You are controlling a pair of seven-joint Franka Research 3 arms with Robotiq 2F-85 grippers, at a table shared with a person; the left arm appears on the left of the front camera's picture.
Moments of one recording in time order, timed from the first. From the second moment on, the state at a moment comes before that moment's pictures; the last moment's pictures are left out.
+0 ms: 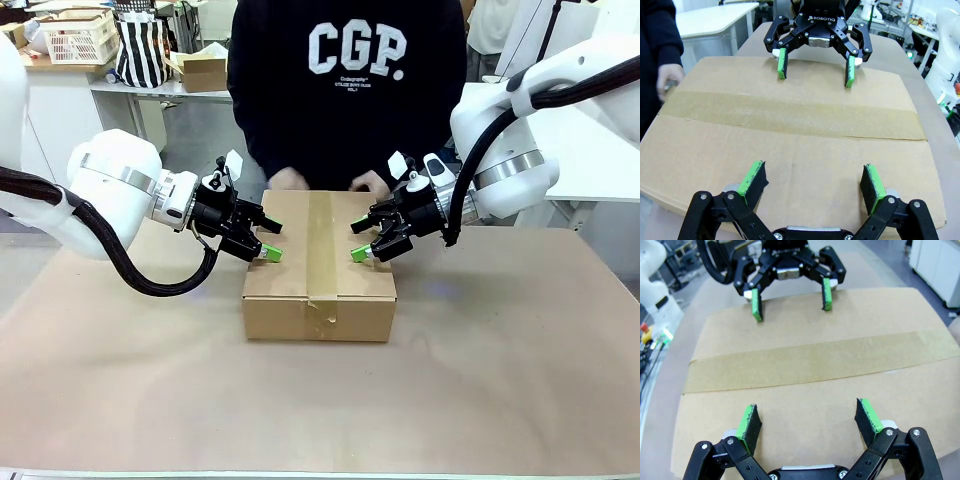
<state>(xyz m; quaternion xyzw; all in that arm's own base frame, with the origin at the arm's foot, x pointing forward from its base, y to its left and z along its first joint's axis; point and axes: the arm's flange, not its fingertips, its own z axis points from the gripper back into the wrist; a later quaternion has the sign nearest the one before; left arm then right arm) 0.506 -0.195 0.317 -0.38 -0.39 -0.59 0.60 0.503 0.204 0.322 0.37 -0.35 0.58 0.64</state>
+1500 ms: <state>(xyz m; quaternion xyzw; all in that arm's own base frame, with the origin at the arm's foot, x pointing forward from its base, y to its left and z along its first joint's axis) 0.492 -0.192 0.360 -0.47 -0.38 -0.53 0.60 0.486 0.204 0.344 0.42 -0.31 0.52 0.67</state>
